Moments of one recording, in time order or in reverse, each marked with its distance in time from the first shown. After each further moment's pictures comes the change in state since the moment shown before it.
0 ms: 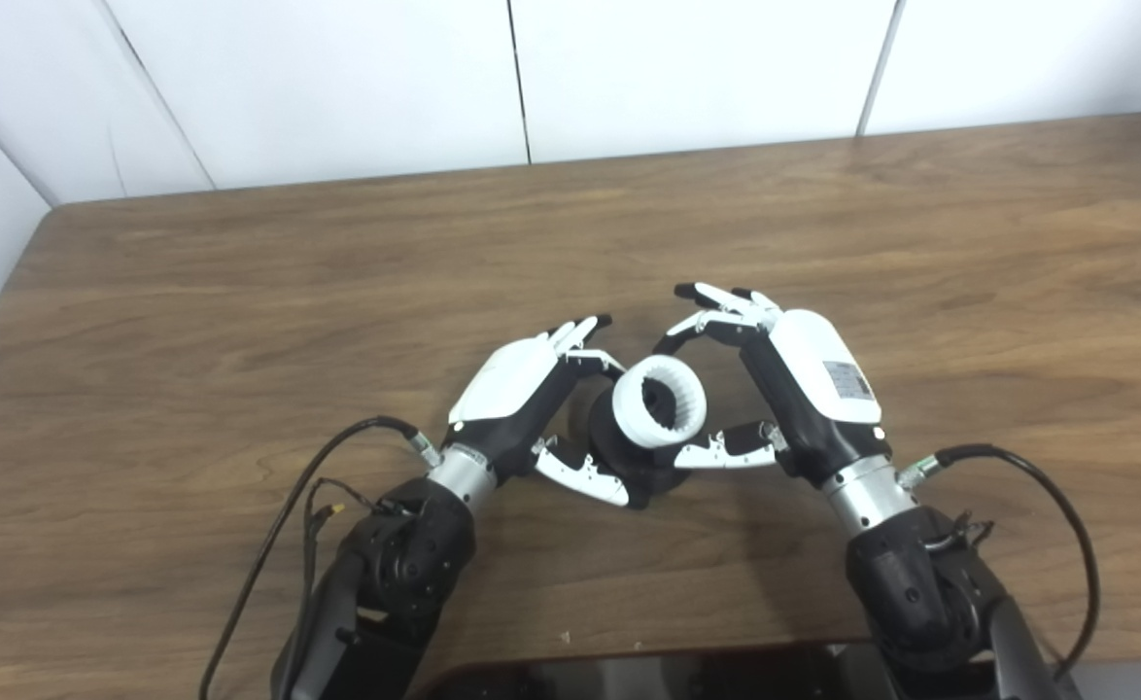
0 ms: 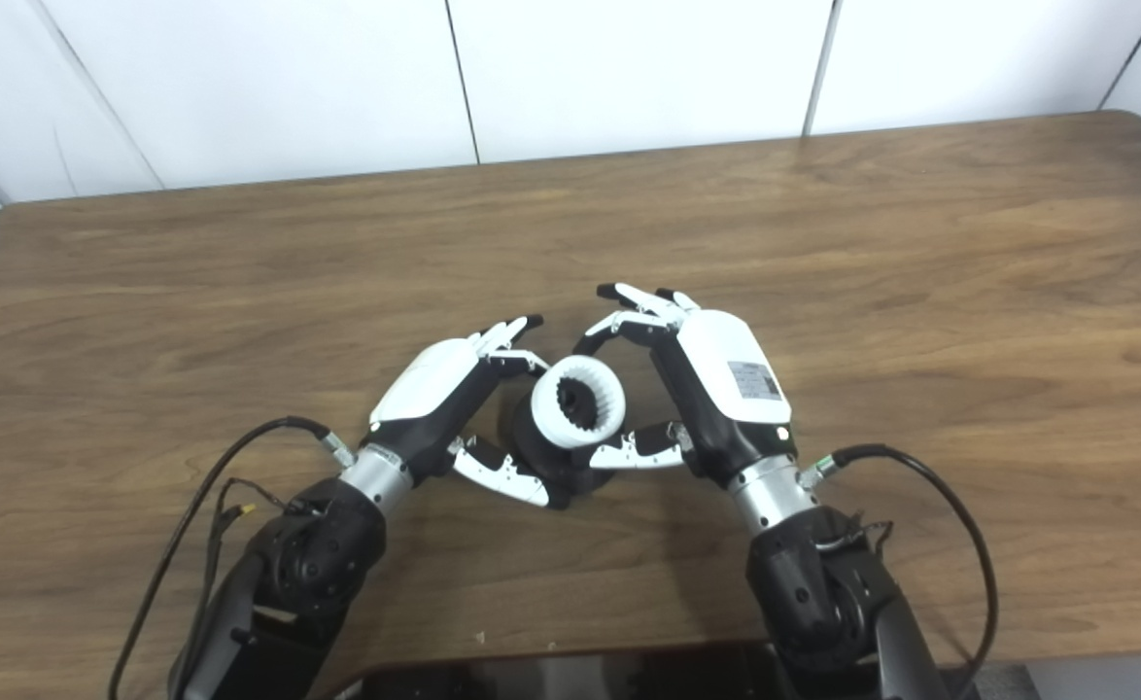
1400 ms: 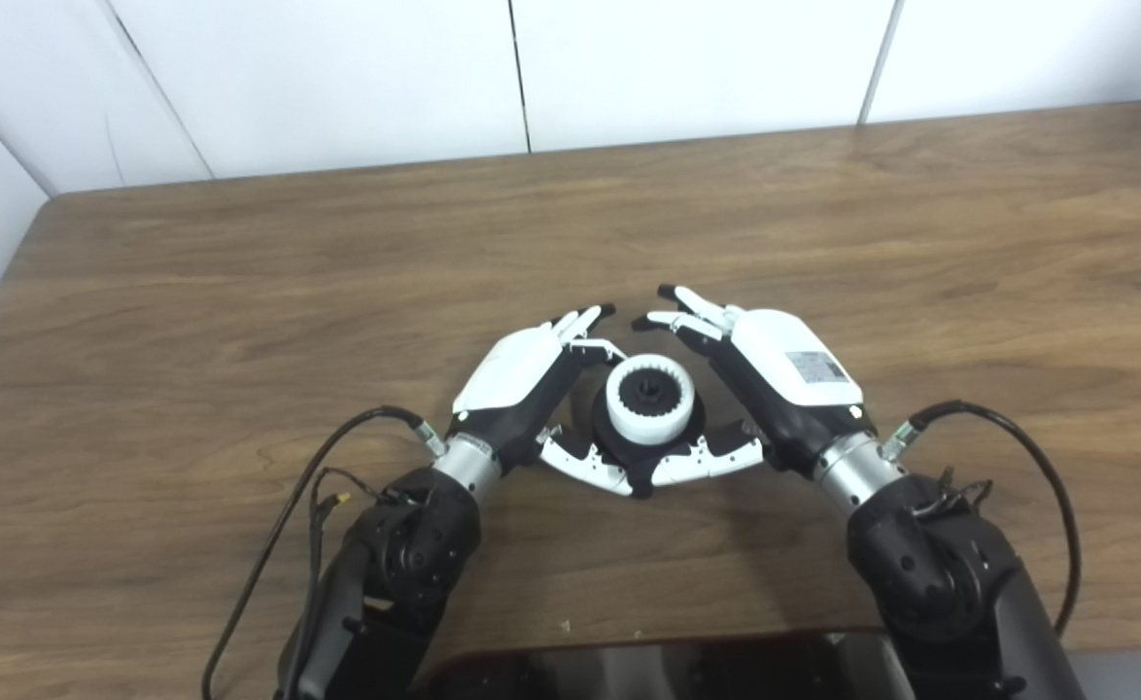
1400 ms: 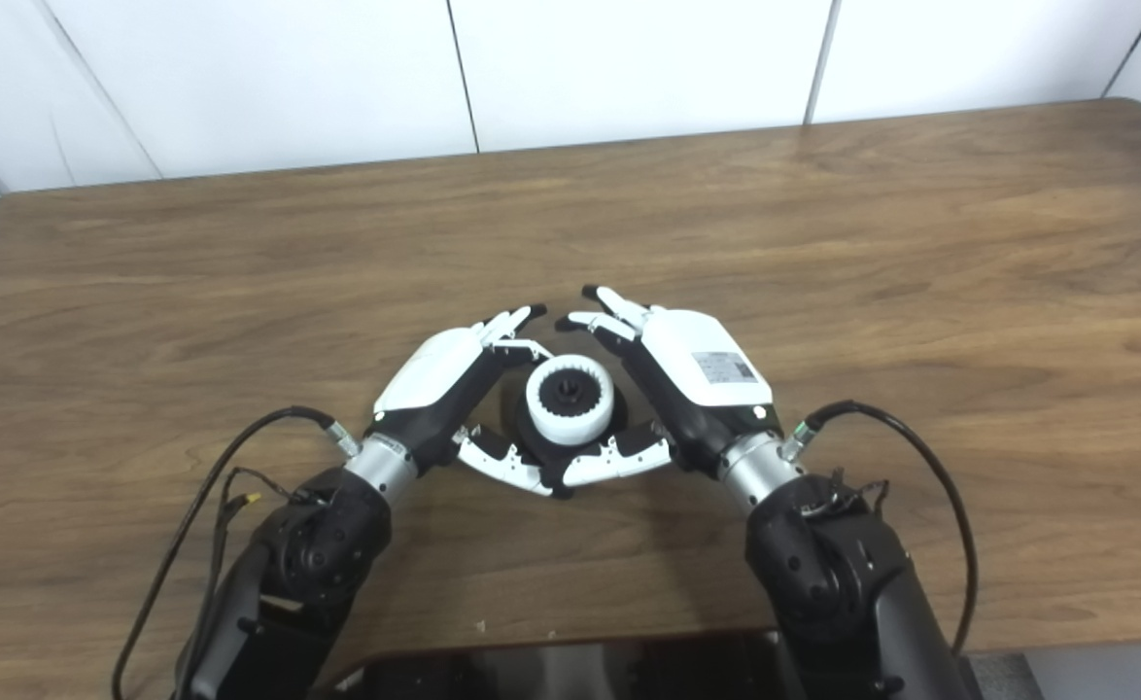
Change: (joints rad) left arm 0.000 -0.010 0.001 -0.001 0.009 0.006 -0.007; right arm -0.043 -0.018 0.017 -0.076 -0.110 0.120 0.309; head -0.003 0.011
